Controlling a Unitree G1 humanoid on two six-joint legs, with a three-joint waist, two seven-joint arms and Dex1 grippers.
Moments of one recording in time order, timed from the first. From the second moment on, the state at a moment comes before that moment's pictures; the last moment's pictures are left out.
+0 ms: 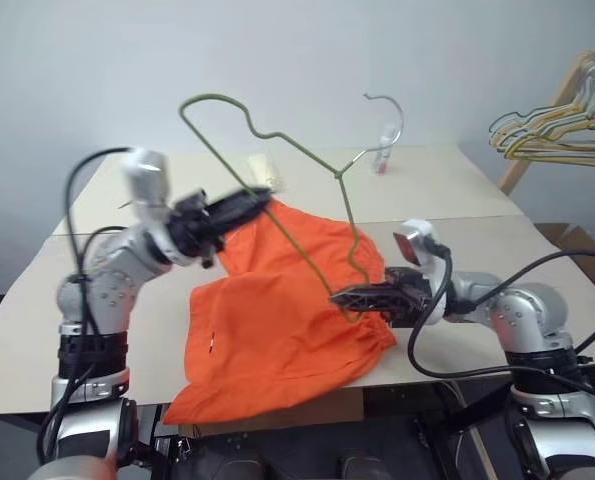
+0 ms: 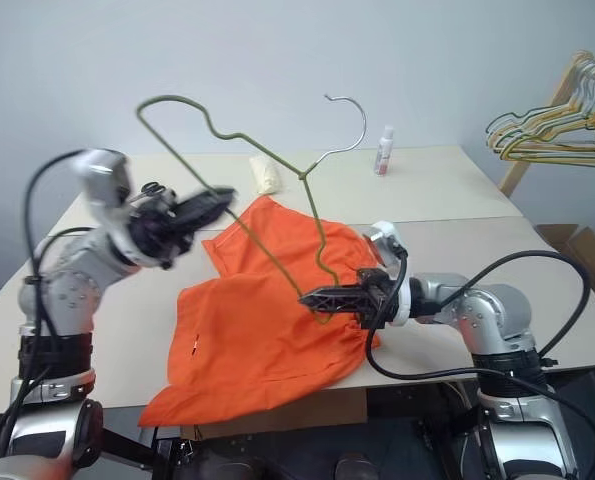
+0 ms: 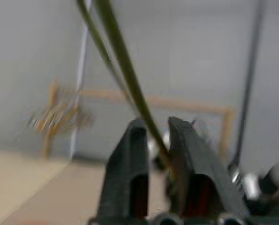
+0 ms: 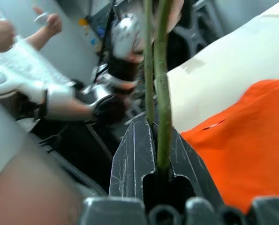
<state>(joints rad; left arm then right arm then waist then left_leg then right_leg) -0.56 0.51 0.06 -0.05 -0.80 0.59 -1.04 -0.49 -0.61 -0.04 -0.12 0.95 1.08 1.13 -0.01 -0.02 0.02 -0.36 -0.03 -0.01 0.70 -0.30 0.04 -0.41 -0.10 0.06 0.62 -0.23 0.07</state>
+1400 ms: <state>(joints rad) -0.45 0.64 -0.21 -0.03 -0.31 0.22 -1.22 0.06 -1.09 -0.20 0.18 0.88 1.31 1.20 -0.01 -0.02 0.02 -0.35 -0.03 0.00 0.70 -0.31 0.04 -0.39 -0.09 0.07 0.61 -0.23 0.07</state>
